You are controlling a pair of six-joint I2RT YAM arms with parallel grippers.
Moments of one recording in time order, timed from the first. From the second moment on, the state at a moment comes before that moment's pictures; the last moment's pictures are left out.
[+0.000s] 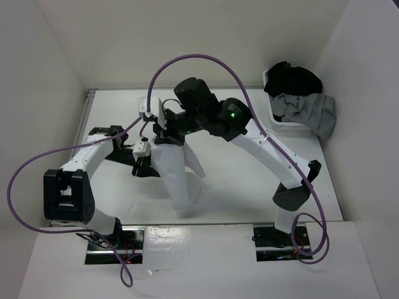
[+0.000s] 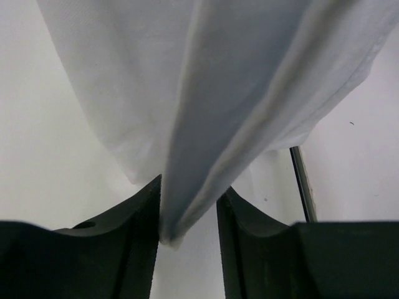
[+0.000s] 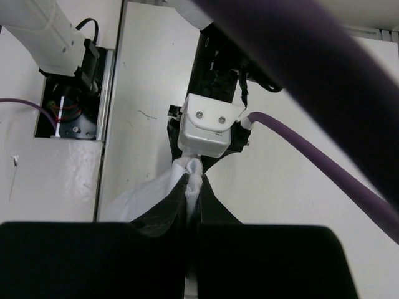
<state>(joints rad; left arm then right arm) -0.03 1.49 1.04 -1.27 1.24 1.64 1.00 1.80 2.25 -0.98 -0.44 -0.46</state>
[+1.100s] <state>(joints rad) 0.05 1.21 1.26 -0.84 1.01 0.77 0.85 1.41 1.73 -0.66 -0.05 -0.35</state>
